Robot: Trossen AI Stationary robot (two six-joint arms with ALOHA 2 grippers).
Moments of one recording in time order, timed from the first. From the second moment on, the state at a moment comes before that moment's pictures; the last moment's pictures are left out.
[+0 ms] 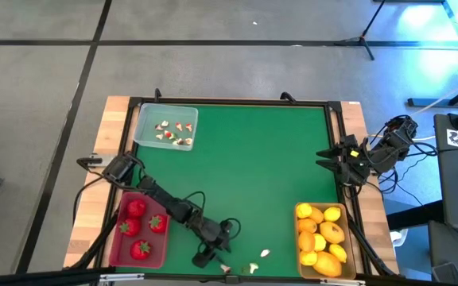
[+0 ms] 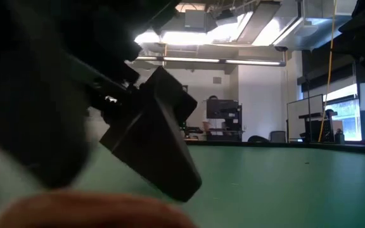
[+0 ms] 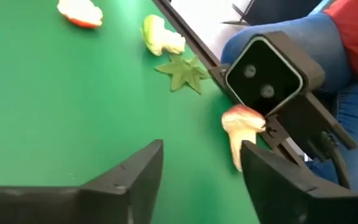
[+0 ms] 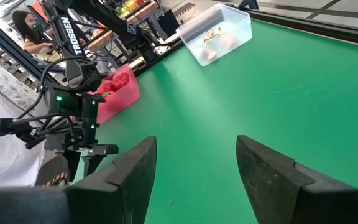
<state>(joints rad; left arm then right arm) -0.51 2.10 1.07 0.44 0.21 -0.19 0.76 0.14 0.56 -0.88 0.80 0.89</state>
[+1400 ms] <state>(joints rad) -0.56 2.19 1.07 0.61 0.16 -0.14 0.76 0.14 0.56 -0.87 0.80 0.89</state>
